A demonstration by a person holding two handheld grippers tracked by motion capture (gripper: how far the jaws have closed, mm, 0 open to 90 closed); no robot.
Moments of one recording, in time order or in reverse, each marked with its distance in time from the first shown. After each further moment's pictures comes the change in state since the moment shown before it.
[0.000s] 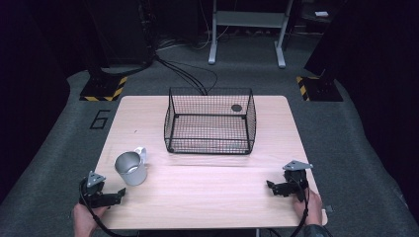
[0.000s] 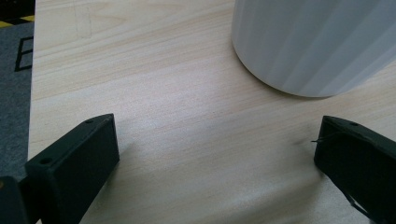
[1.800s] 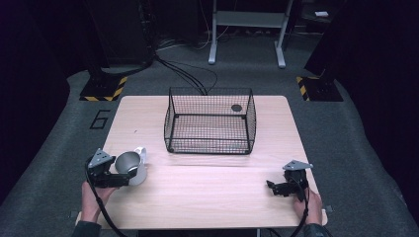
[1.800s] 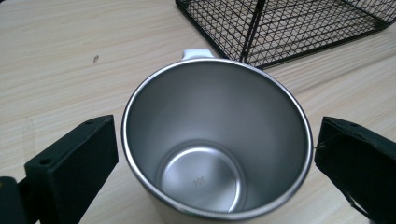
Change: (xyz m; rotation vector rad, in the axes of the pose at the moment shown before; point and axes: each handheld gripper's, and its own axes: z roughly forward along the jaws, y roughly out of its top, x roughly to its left) left arm -0.027 0.083 -0.020 -0.168 -0.176 0.068; right arm -0.001 0.000 0.000 0.000 0.007 -0.012
